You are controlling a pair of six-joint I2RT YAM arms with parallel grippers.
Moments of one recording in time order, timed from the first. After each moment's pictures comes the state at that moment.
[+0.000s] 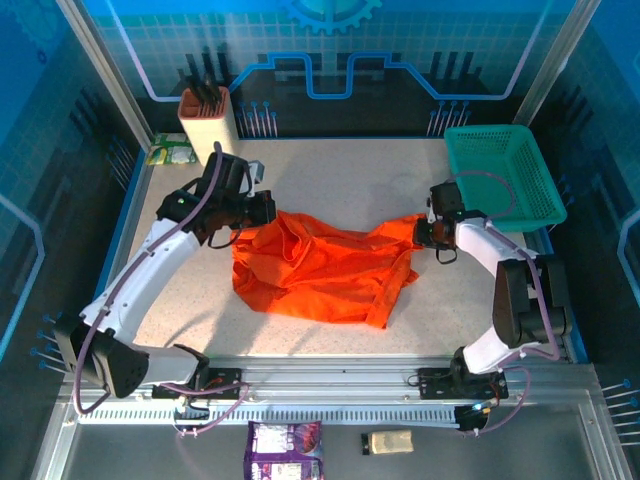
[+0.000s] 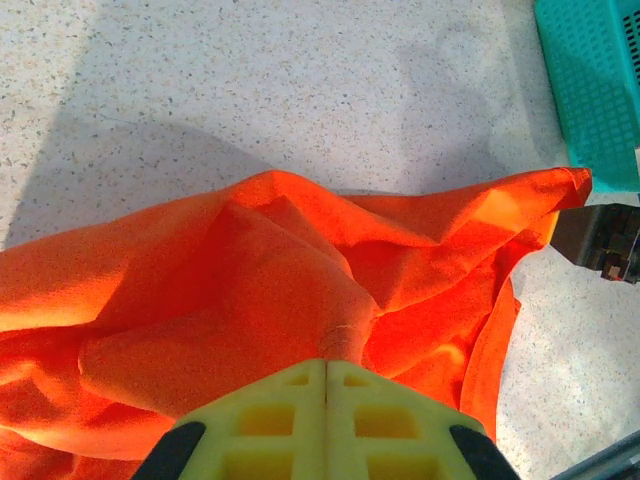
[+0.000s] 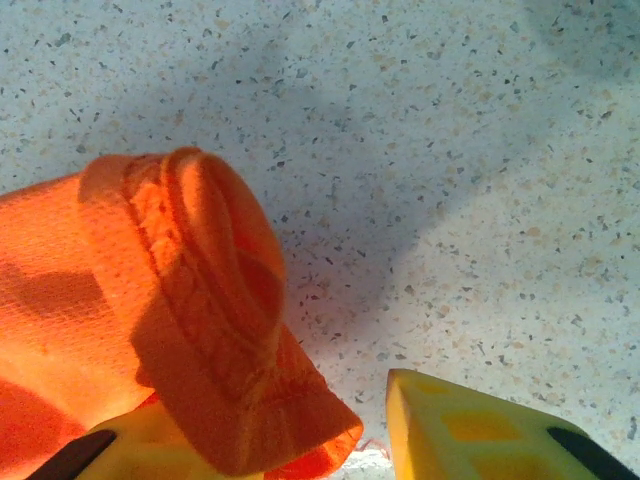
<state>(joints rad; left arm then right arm) -0.36 1.32 1.34 -0.86 0.19 -0.49 0.11 1.58 0.96 -0.50 0.00 0.28</state>
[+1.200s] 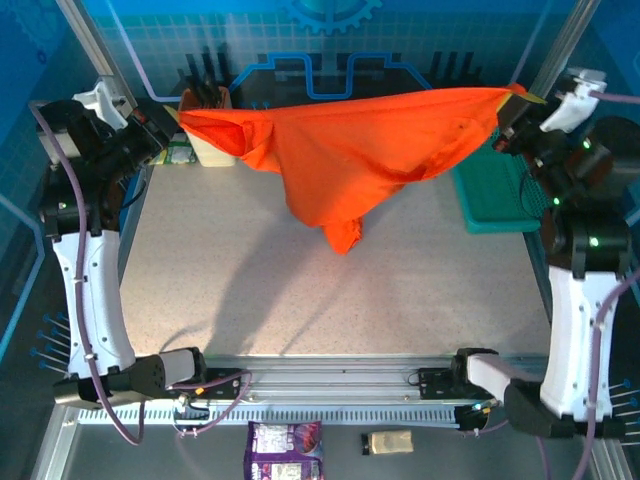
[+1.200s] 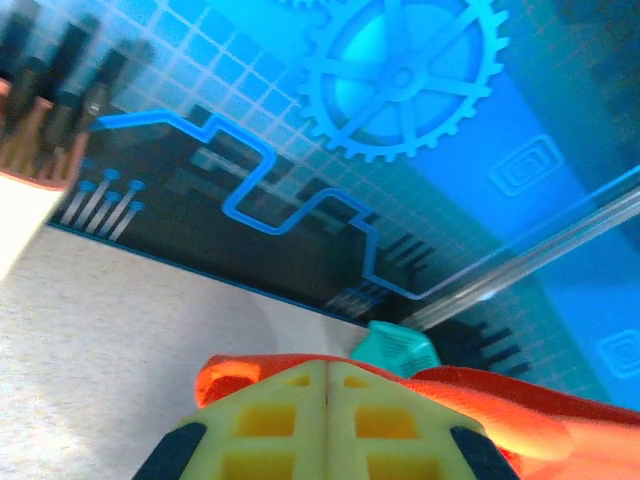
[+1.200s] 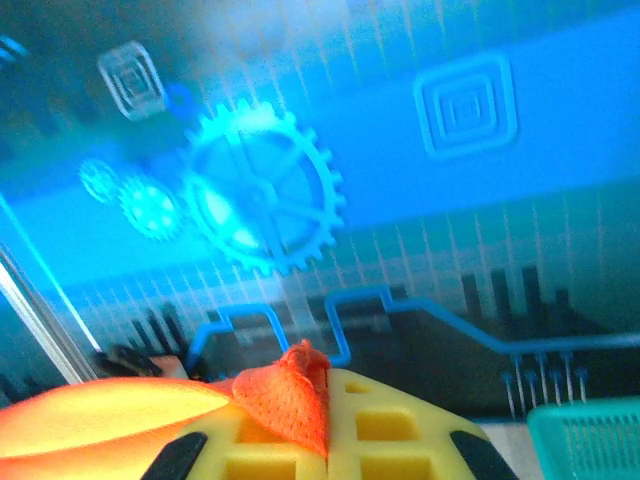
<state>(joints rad) 0.26 1.24 1.72 -0.65 0.62 -0.70 -0.05 1.09 1.75 -0.56 -0.24 0.32</state>
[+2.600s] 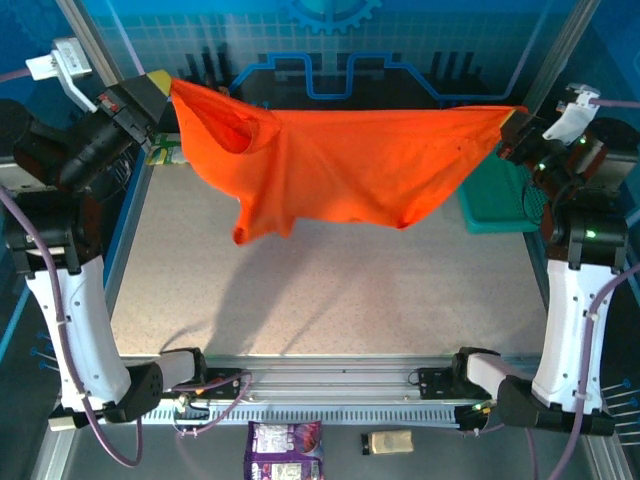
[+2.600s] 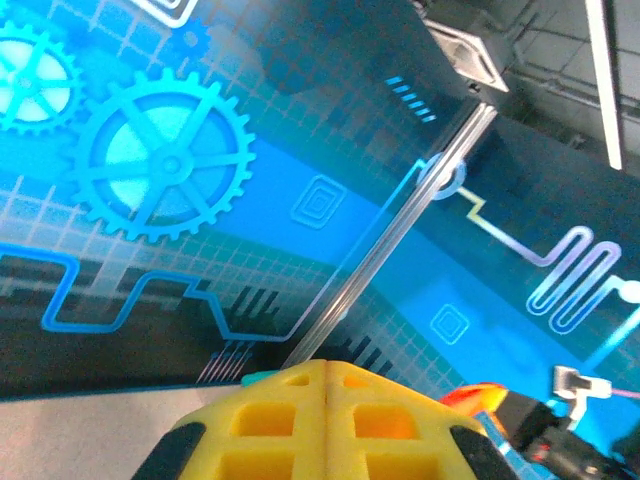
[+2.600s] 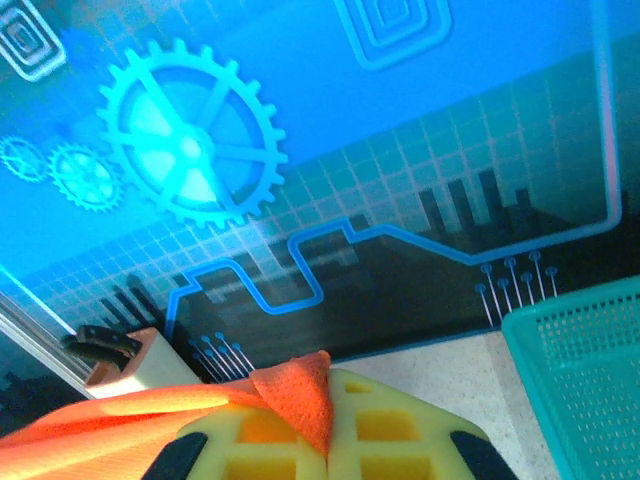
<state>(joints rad) 0.18 1.21 2.00 -0.57 0.72 -0.77 -0.16 1.11 1.71 -0.68 -0.30 0.40</state>
